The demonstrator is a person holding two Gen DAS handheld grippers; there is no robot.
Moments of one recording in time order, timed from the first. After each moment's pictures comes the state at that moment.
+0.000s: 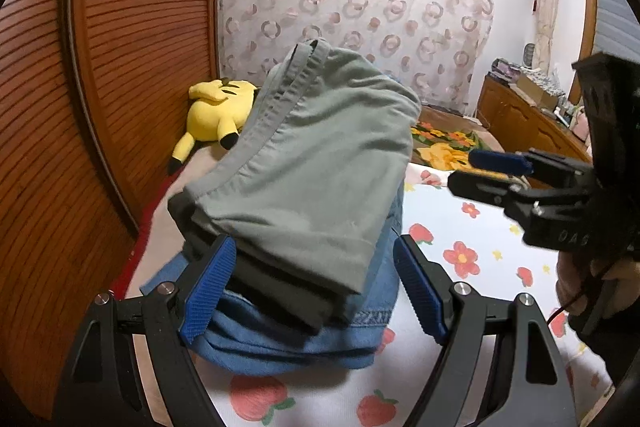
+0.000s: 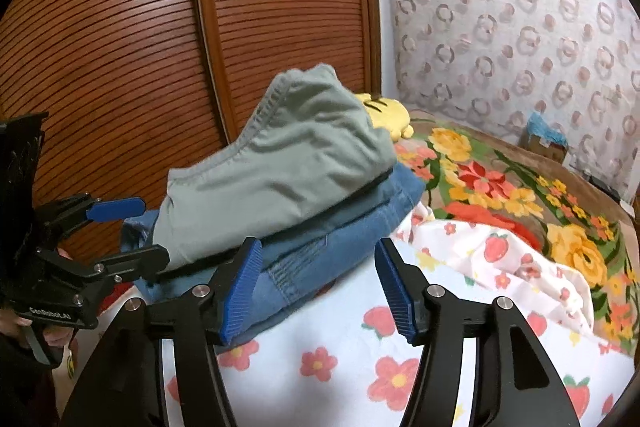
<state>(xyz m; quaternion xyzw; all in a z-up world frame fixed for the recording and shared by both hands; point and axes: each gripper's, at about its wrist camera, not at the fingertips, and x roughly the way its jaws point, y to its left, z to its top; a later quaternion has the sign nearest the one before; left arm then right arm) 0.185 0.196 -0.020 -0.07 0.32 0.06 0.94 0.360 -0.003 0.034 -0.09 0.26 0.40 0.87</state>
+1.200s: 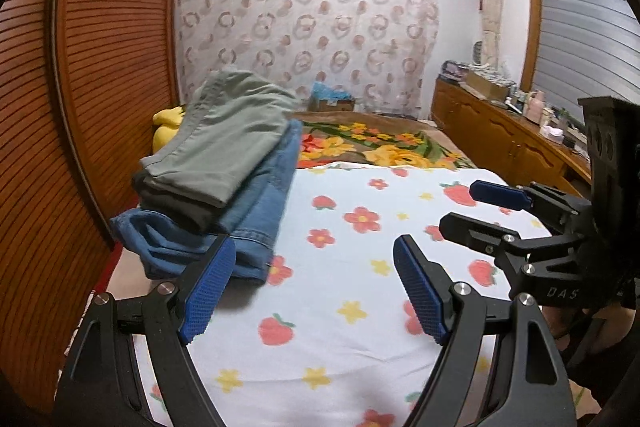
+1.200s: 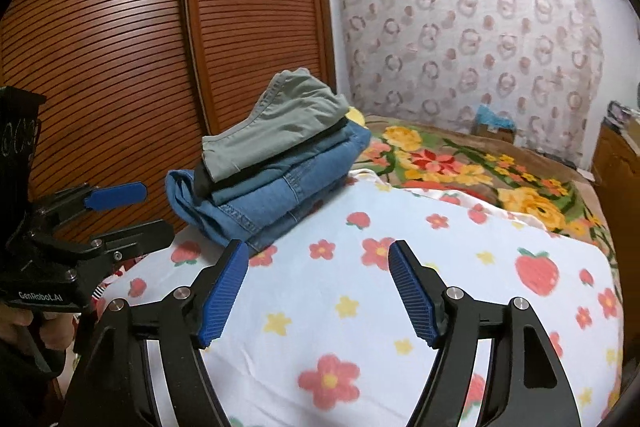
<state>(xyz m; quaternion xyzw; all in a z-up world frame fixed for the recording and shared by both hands) 0.088 0.098 0.000 -0.03 0.28 0.00 0.96 0.201 -0.087 0.031 -0.05 0.23 0.33 0.91</state>
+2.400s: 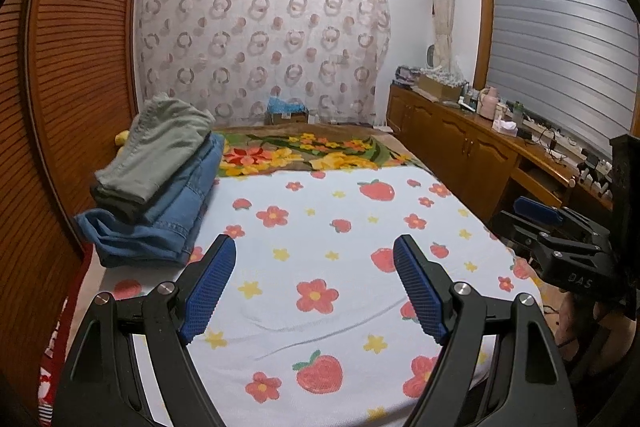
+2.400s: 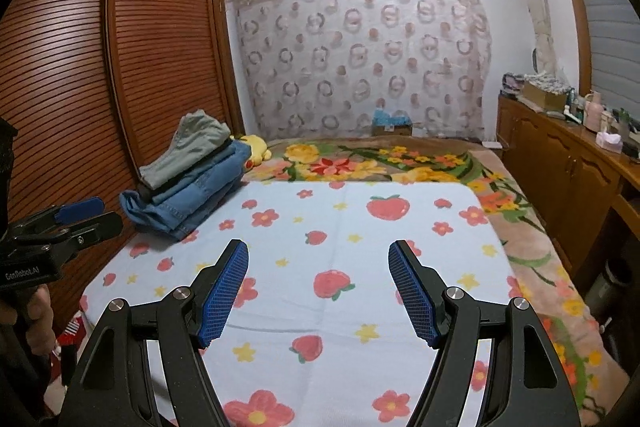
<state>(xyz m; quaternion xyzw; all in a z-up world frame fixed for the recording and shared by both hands) 0.025 0.007 0.029 -0.02 0.24 -0.06 0.97 0.034 -0.145 0.047 0.02 0.20 0.17 0.96</state>
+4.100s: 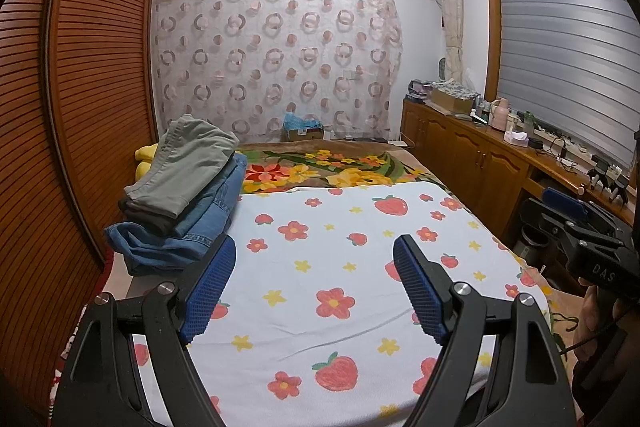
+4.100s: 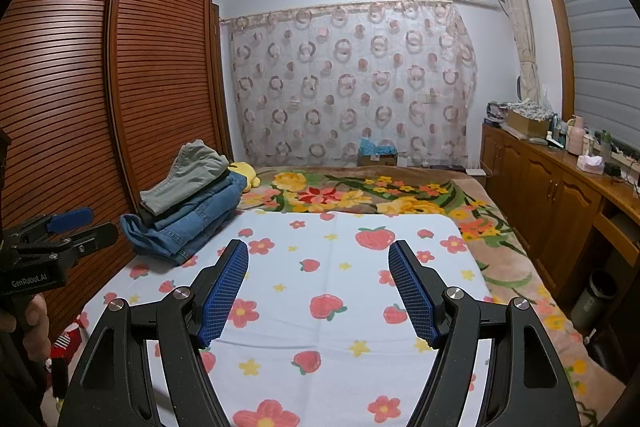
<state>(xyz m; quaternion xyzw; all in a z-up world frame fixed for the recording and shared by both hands) 0.006 0.017 0.046 -0.01 0.22 -0.03 0.98 -0.002 -0.148 0.043 0.01 0.15 0.15 0.98</state>
